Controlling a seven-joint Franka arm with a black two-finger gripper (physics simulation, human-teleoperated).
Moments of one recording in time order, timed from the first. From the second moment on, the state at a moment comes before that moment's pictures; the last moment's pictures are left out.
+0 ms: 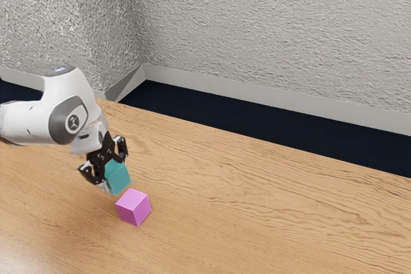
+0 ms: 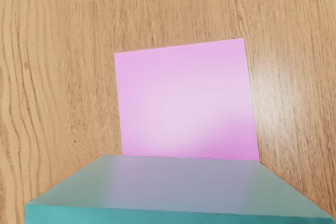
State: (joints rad) arm 0.24 -0.09 -0.13 -2.44 -0.18 2.39 1.91
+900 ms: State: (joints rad) arm 0.23 -0.10 -0.21 -2.46 -0.22 2.35 1.72
